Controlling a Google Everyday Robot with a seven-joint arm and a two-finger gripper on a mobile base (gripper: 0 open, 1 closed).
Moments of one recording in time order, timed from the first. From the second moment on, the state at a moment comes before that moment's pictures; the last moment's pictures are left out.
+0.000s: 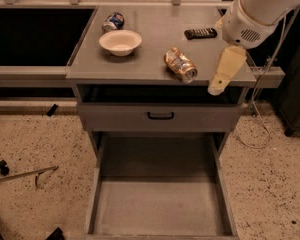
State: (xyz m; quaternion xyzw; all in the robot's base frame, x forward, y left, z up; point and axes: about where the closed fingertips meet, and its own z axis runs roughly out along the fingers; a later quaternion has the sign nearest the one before) arm 0.575 -0.165 0.952 -0.62 0.75 -0.04 0.23
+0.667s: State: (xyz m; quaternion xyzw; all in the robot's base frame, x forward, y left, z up) arm 0.624 -0.126 0.940 -0.60 0.76 -0.03 0.23
